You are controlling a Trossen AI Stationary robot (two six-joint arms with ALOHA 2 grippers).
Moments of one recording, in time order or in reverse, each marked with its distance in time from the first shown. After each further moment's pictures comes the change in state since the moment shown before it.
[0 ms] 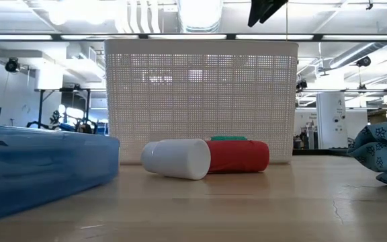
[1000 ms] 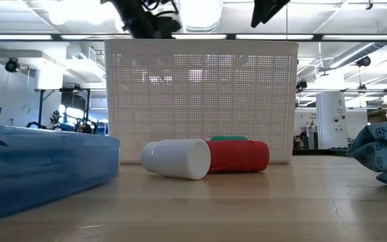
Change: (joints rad) left arm 0.756 -0.023 -0.351 0.808 1.154 1.052; right arm 0.002 -0.004 0.000 -0.041 -0.001 0.000
